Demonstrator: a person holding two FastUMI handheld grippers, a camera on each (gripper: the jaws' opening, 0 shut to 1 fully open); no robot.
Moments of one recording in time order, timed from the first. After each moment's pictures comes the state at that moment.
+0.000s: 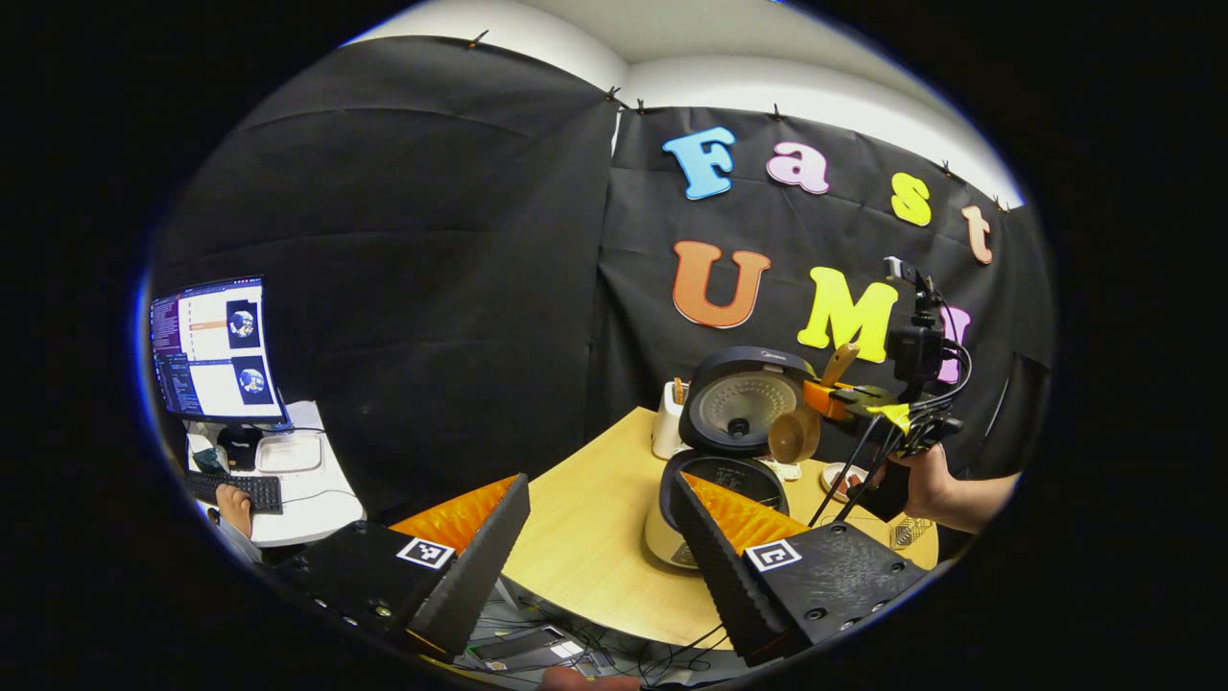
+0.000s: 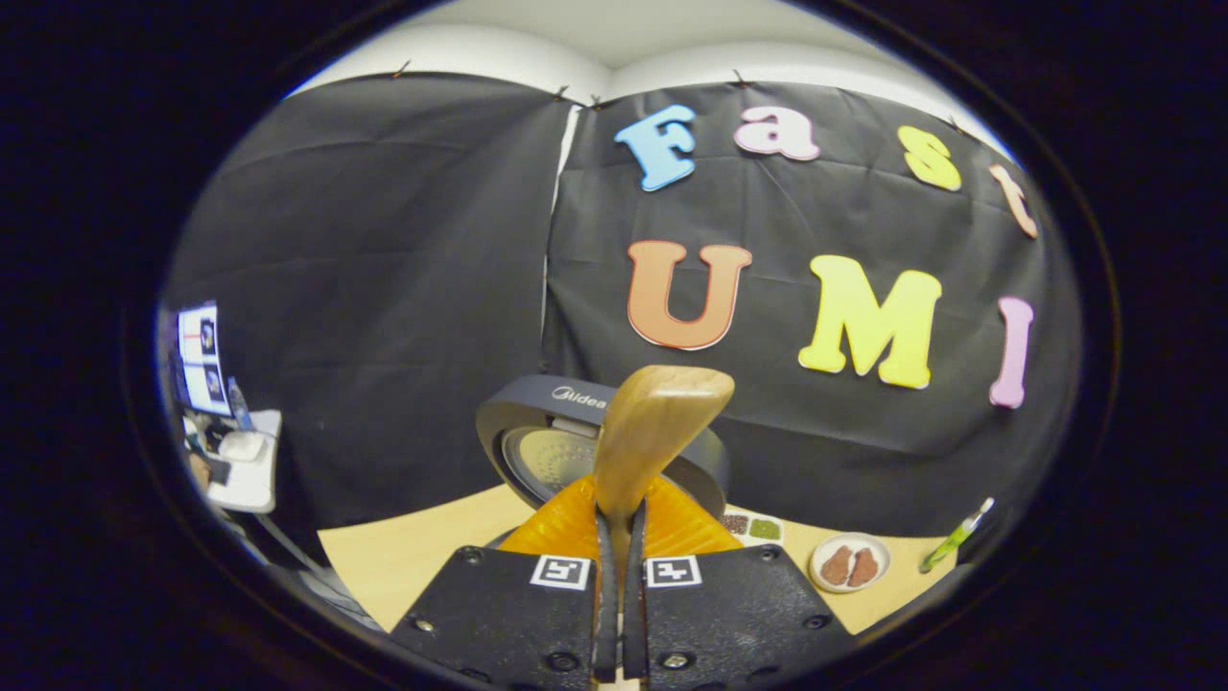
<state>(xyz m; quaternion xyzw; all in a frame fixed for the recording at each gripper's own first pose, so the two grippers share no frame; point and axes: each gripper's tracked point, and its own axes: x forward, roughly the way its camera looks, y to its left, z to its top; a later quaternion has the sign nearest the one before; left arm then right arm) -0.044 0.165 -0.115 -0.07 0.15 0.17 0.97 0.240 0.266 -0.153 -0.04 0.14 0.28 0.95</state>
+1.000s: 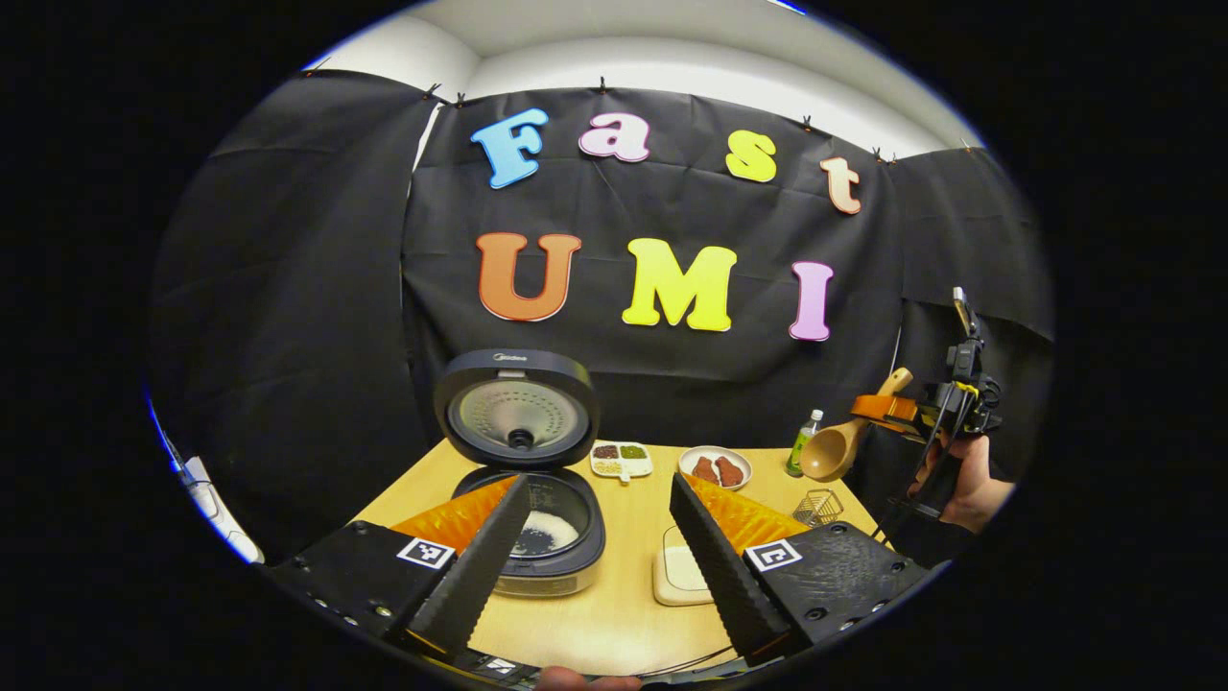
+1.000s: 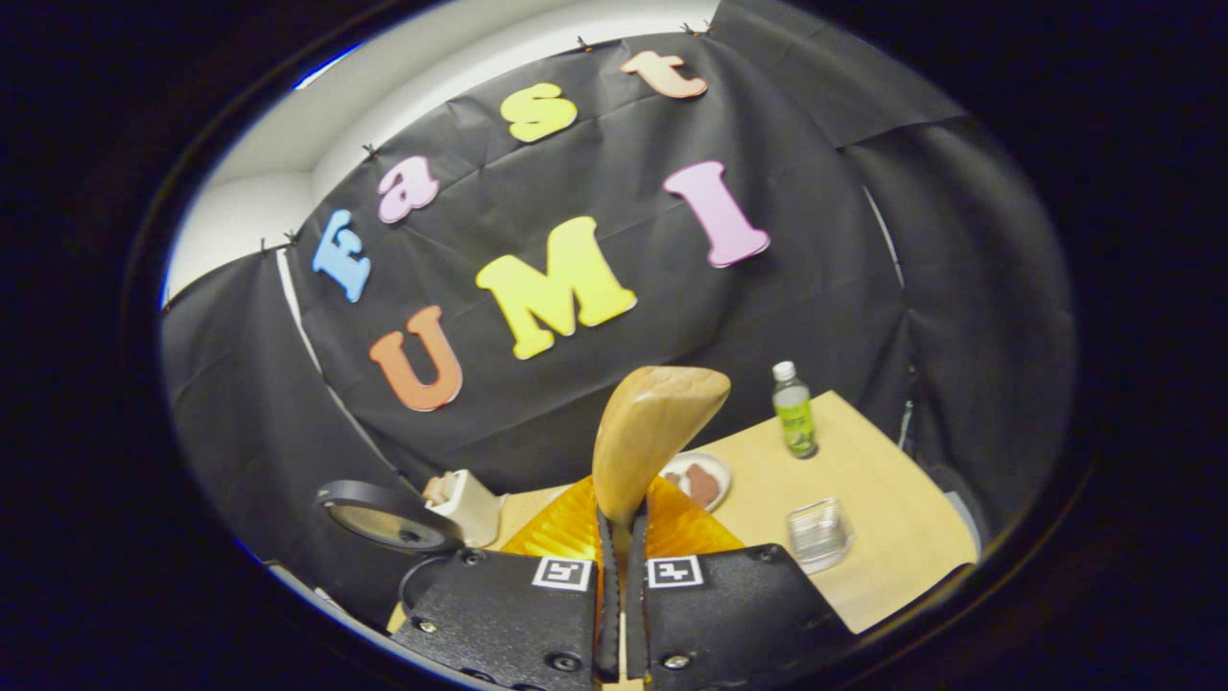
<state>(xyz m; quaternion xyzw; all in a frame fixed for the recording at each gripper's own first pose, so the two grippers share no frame) 0.074 -0.060 -0.108 -0.03 0.16 -0.05 0.99 0.244 -0.169 -0.141 0.19 0.18 0.00 0.97</state>
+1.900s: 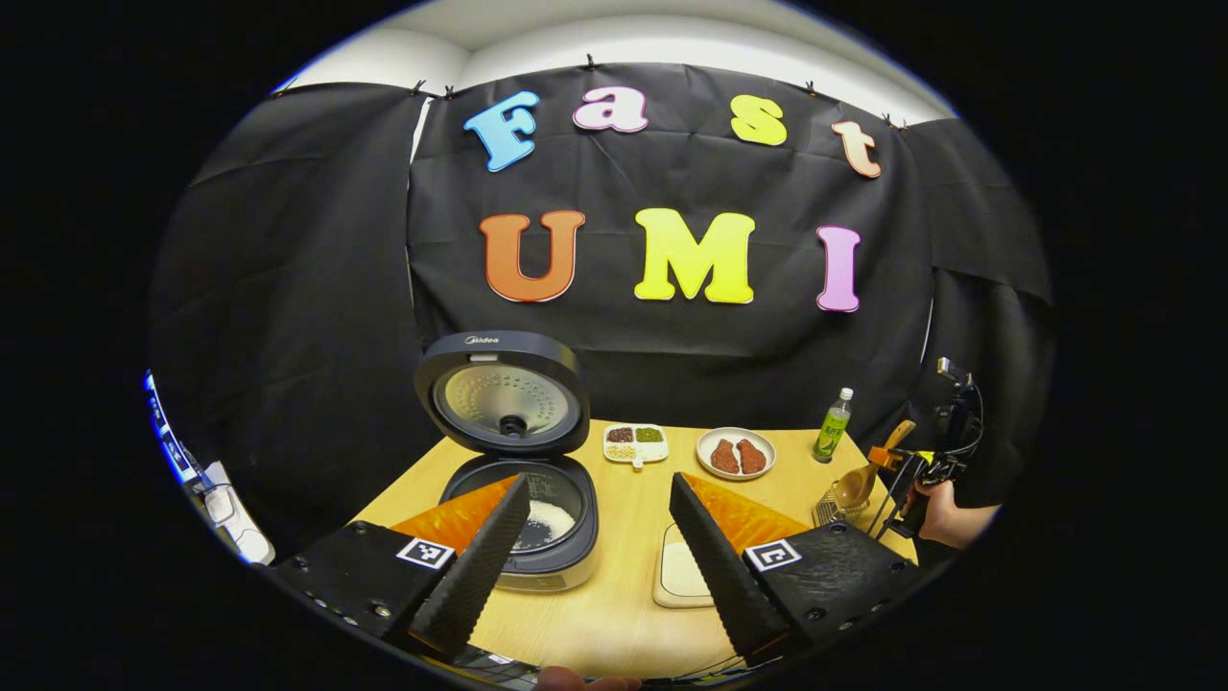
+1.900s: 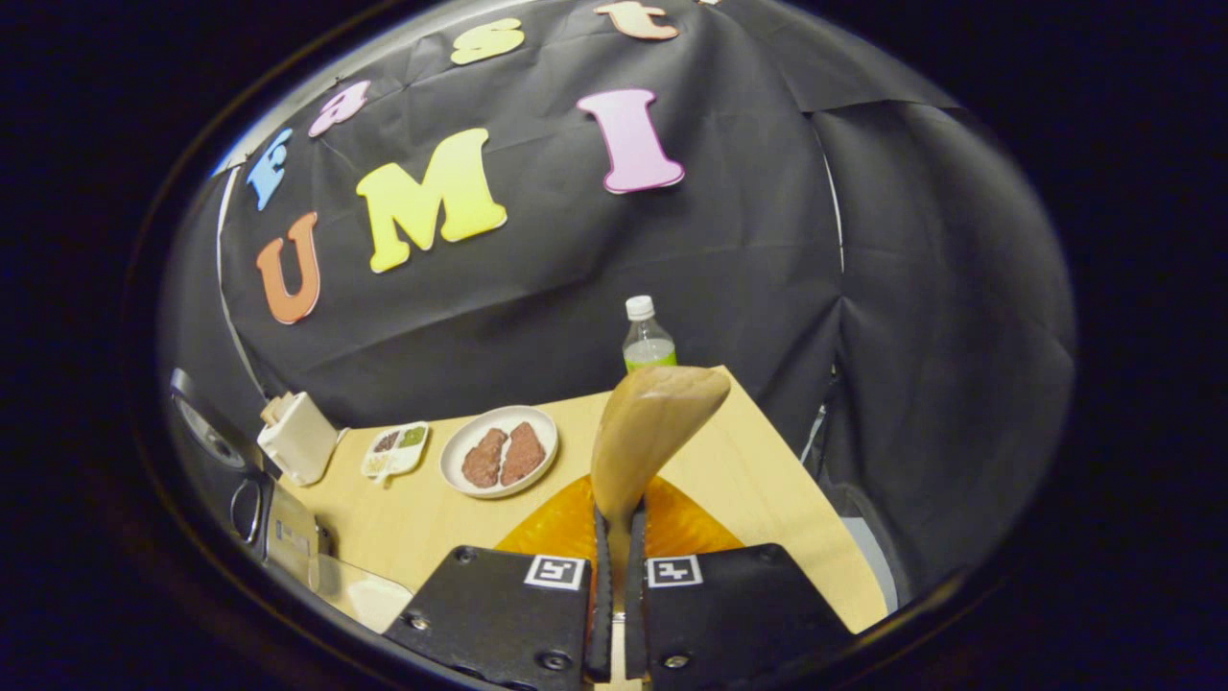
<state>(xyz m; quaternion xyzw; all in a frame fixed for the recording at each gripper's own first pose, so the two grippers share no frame) 0.098 -0.079 -0.131 0.01 0.20 0.01 0.98 0.319 -0.294 -0.327 0.09 0.27 -0.07 0.96</state>
